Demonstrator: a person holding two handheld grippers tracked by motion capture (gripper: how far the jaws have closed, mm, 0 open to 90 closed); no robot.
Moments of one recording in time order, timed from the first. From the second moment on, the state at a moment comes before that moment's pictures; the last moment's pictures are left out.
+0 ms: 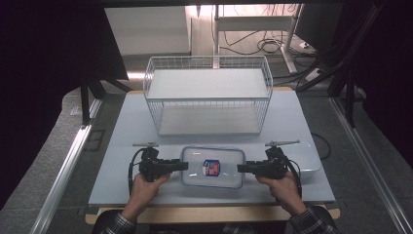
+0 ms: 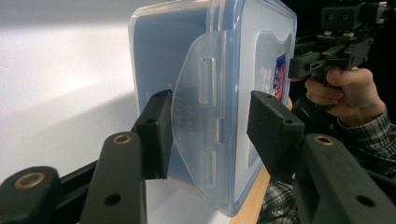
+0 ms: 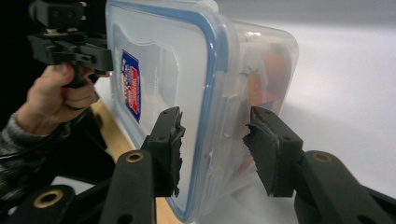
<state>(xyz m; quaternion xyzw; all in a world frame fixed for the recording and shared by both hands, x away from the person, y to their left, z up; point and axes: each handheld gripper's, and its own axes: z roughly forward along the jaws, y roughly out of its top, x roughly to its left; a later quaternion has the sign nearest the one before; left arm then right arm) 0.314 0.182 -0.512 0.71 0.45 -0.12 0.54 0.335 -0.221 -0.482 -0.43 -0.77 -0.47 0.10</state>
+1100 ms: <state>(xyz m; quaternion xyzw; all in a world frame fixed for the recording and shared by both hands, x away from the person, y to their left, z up) 0.343 0.196 -0.423 0.71 0.42 -0.04 0.56 0.374 -0.202 -0.396 -0.37 -0.77 -0.52 0.03</state>
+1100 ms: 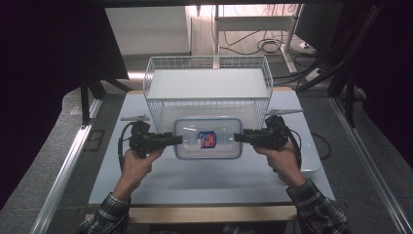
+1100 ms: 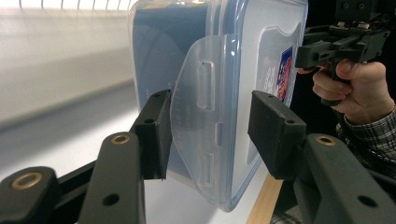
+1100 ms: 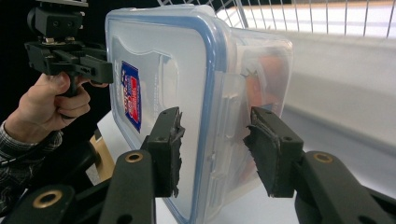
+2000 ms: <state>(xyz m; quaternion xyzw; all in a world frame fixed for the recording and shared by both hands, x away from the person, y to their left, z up) 0.412 0.207 -0.350 0.70 0.41 -0.03 0.58 0.432 -0.191 -0.321 -0.37 -0.76 -0.54 0.00</state>
